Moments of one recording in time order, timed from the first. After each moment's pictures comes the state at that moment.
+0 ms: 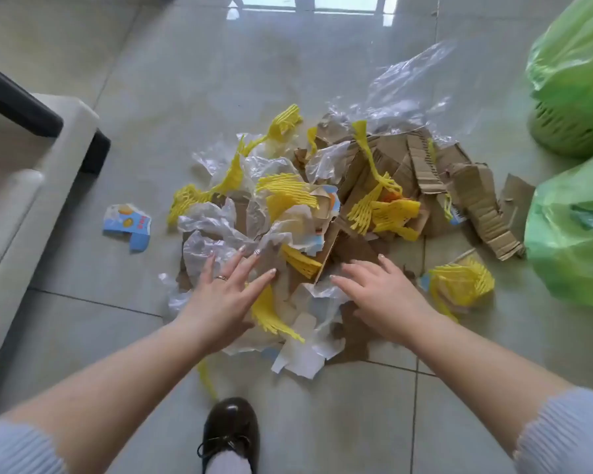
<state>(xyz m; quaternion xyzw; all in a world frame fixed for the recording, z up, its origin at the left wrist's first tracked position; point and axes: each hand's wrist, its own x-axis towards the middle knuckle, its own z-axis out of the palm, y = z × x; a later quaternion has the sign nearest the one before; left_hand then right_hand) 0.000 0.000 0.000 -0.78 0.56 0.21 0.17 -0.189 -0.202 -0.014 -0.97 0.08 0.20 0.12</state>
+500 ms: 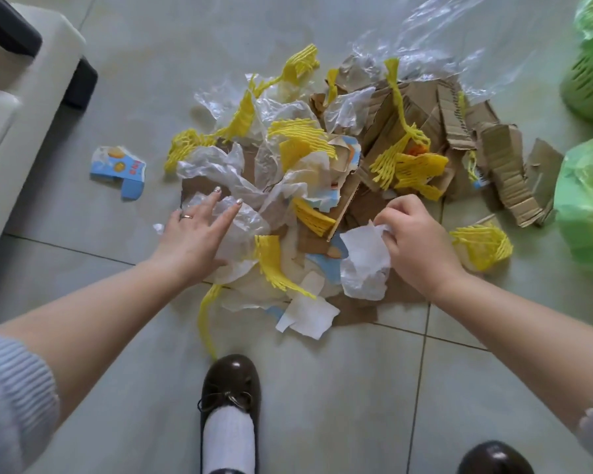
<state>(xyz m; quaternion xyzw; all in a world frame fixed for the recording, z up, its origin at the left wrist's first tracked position) 0.045 0.031 -0.033 -0.85 0.47 0.17 0.16 -0.183 -0.197 -0.005 -0.92 0.30 -0.02 0.24</state>
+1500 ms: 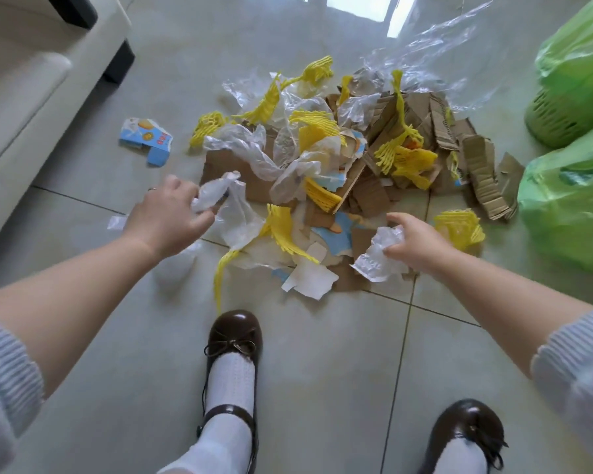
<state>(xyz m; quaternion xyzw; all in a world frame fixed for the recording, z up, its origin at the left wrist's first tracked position) 0.031 0.099 0.015 -0.93 0.32 0.14 -0.06 -0.213 -0.179 0.005 -0.83 0.42 0.17 0.32</state>
